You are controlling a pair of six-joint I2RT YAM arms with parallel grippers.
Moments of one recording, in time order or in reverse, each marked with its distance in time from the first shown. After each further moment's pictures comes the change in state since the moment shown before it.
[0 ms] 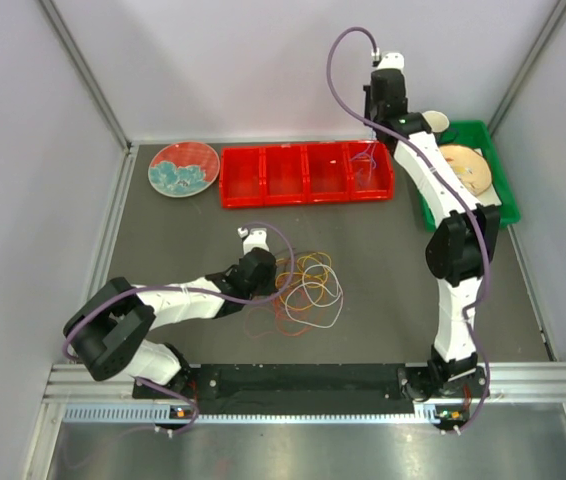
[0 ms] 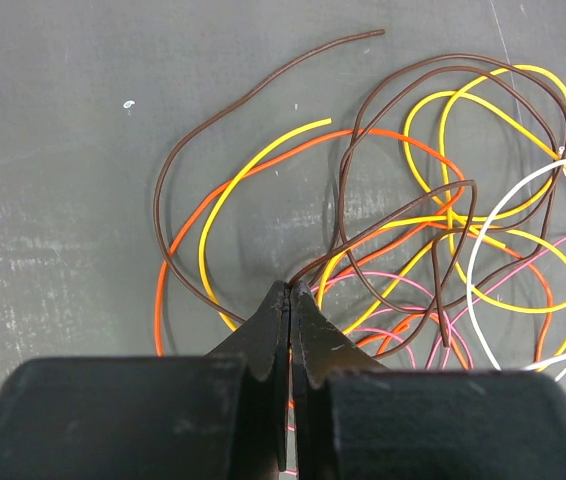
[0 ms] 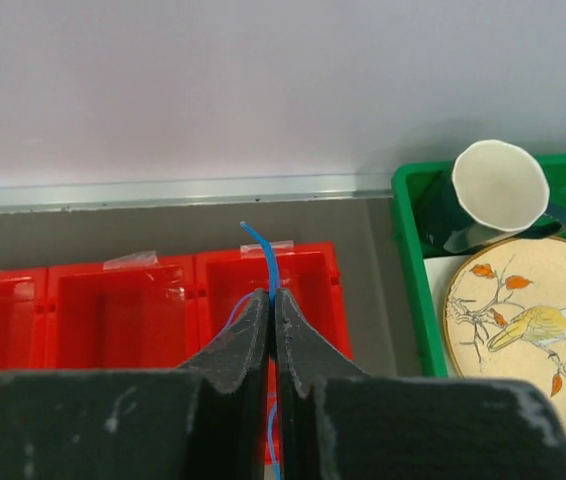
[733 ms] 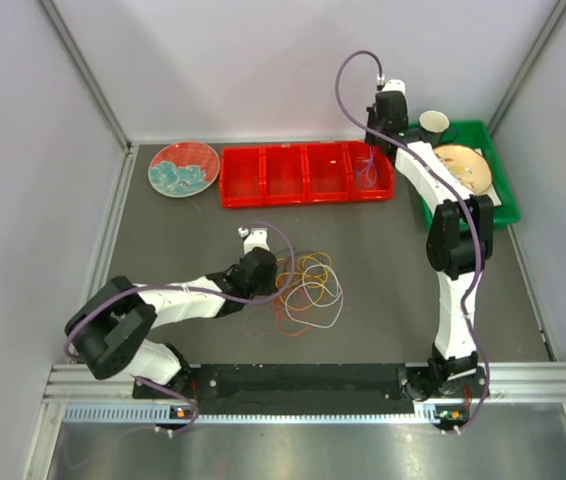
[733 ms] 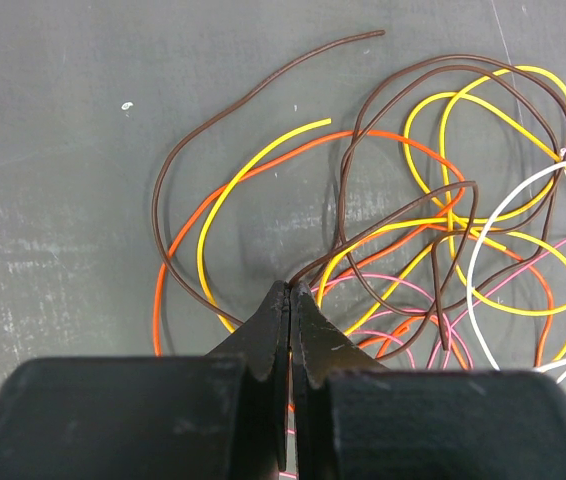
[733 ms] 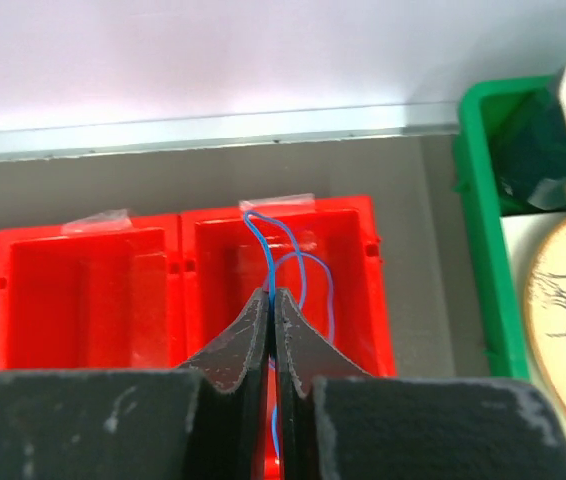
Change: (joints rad) left arm 0.000 0.007 0.005 0.000 0.000 0.000; right arm -0.063 0.065 -0.172 0.111 -0.148 0.093
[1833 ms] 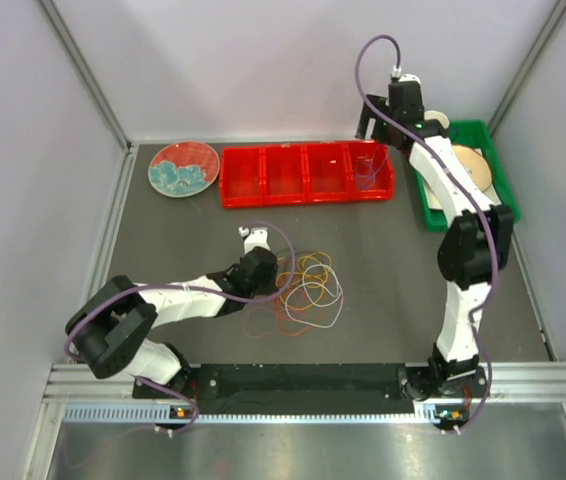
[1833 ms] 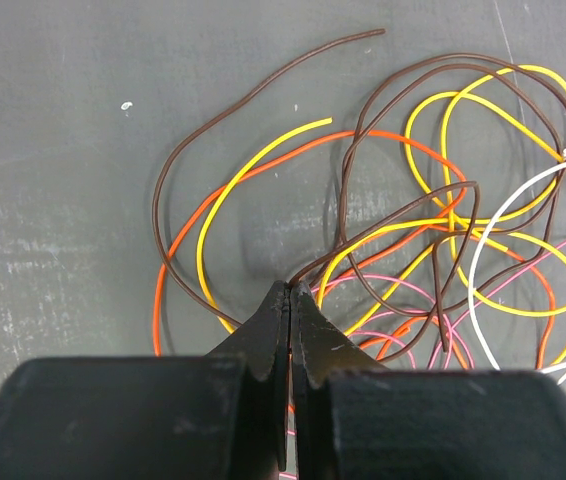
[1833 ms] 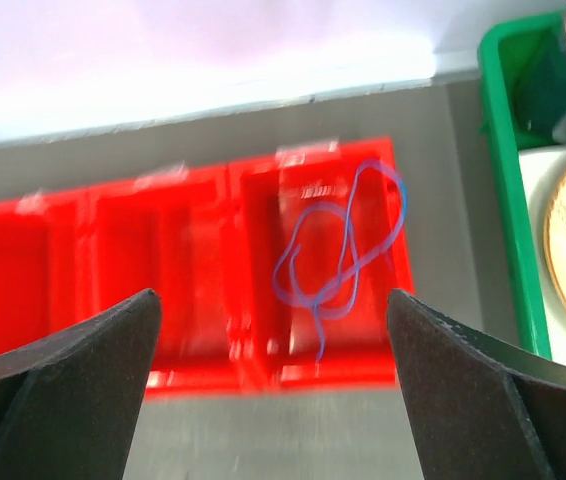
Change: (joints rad) left arm 0.000 0.006 0.003 -0.002 -0.001 0.000; right arm -0.018 -0.070 0.059 -0.179 -0.086 0.130
